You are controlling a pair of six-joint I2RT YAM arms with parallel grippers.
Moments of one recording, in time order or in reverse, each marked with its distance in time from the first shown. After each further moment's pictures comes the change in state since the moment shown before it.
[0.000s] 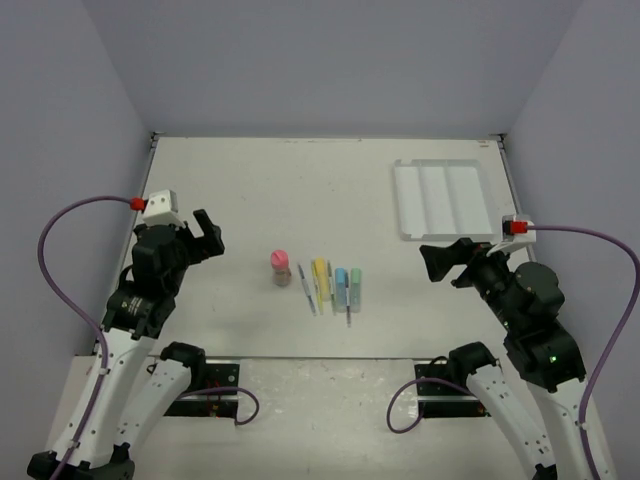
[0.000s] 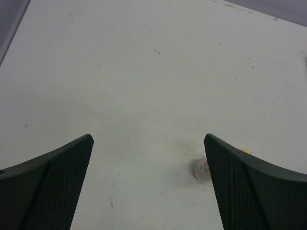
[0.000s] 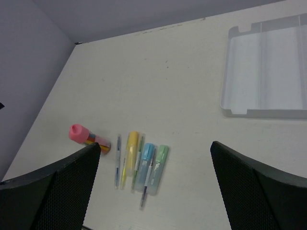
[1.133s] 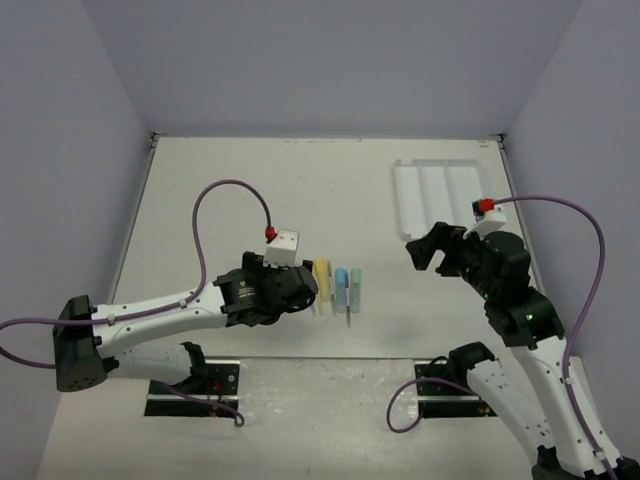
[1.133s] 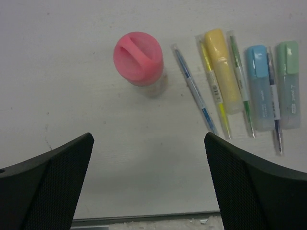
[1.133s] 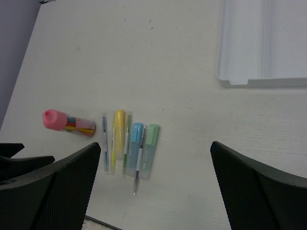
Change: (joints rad) left arm -0.922 0.564 0.122 -0.258 -0.498 -0.488; right arm 0.000 0.203 -0.014 -0.003 -0.016 0.020
